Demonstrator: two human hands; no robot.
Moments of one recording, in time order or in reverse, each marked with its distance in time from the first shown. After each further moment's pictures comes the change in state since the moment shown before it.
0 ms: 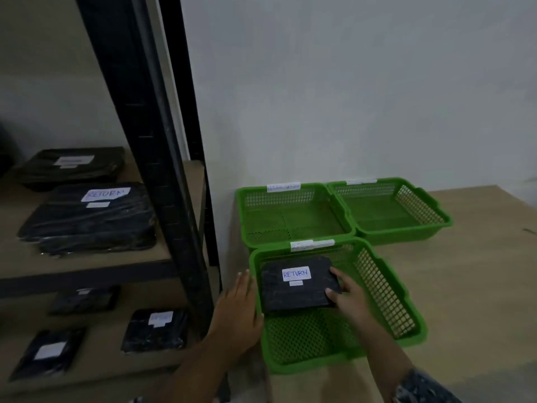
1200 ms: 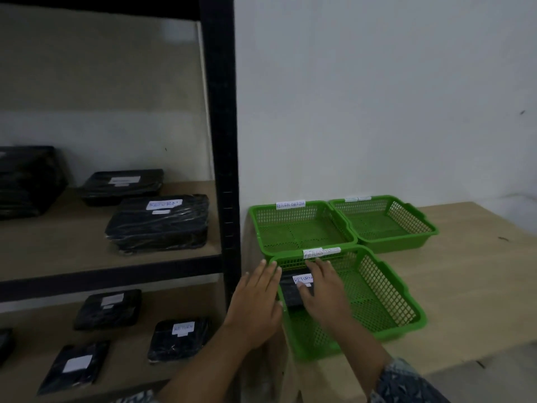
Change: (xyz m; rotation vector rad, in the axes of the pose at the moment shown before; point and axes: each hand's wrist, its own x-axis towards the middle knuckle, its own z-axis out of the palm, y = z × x) left_hand -0.058 -0.012 -0.066 0.048 0.224 0.219; right_hand -0.090 -0.045 0.077 -0.904 0.127 -0.544
